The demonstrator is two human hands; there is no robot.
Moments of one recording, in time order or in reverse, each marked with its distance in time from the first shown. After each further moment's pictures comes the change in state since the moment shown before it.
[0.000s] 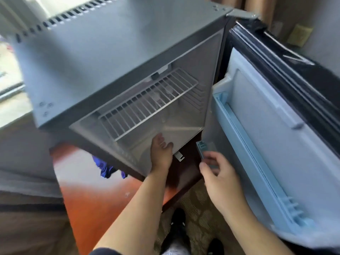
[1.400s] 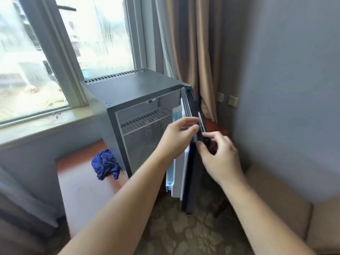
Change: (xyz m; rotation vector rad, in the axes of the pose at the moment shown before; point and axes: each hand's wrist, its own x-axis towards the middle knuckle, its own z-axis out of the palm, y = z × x) left_hand -0.349 0.169 -0.065 0.031 -0.430 0.714; right_hand -0.202 -0.064 -0.140 -0.357 0.378 -0.617
